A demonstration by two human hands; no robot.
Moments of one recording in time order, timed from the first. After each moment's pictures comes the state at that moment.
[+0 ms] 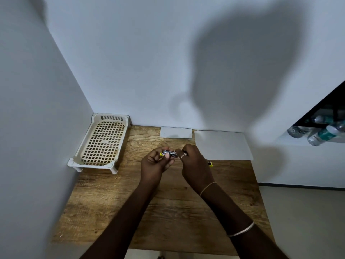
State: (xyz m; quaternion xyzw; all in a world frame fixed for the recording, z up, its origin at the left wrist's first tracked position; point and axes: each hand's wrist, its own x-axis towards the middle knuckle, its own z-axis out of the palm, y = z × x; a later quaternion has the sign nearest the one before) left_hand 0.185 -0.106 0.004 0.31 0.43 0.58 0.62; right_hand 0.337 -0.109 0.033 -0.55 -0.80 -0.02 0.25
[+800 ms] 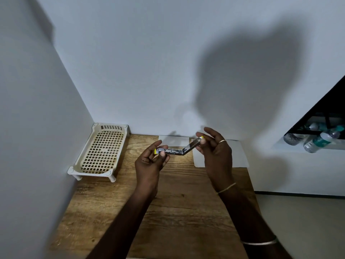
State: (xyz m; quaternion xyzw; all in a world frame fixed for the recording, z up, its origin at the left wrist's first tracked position) left_hand 0.198 -0.110 0.061 0.31 0.40 0.65 0.57; right_hand 0.376 -0.112 0.111 -0.52 -0.44 0.38 0.62
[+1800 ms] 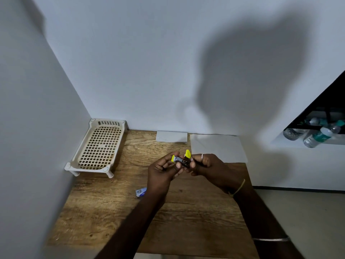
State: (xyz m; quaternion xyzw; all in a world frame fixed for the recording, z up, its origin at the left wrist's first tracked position) left_hand 0.228 -0.142 0.048 0.35 0.40 0.57 0.63; right_hand 0.415 -0.127 0.090 -0.48 -0.62 0.55 0.29
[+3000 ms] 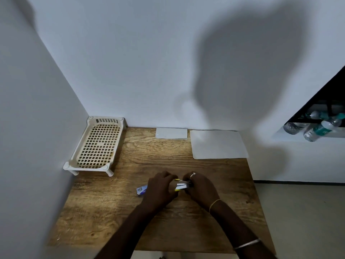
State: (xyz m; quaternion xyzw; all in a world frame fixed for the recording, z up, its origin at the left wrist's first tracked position) left_hand 0.197 -0.140 -0.036 0.79 0.55 0.12 0.24; right_hand 0.385 -0.153 -0.019 -0.66 -0.70 0.25 0.14
